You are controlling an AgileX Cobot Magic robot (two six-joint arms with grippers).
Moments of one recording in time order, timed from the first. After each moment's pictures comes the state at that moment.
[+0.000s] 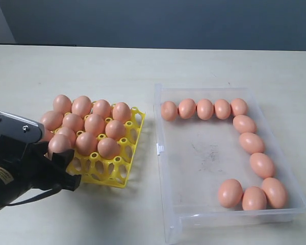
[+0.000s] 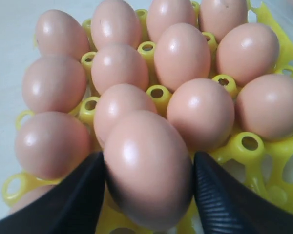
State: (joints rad) left arm -0.58 1.47 -0.16 -0.60 -0.67 0.28; right arm -0.03 0.00 0.00 0.04 0.31 0.03
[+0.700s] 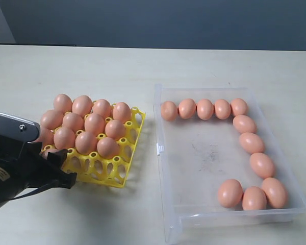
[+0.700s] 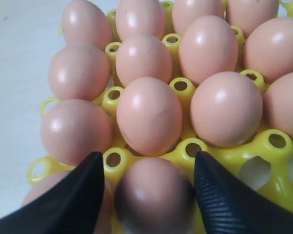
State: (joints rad) left arm -0.58 1.47 -0.17 -0.72 -0.66 0.36; right arm -0.03 0.00 0.00 0.04 0.31 0.03
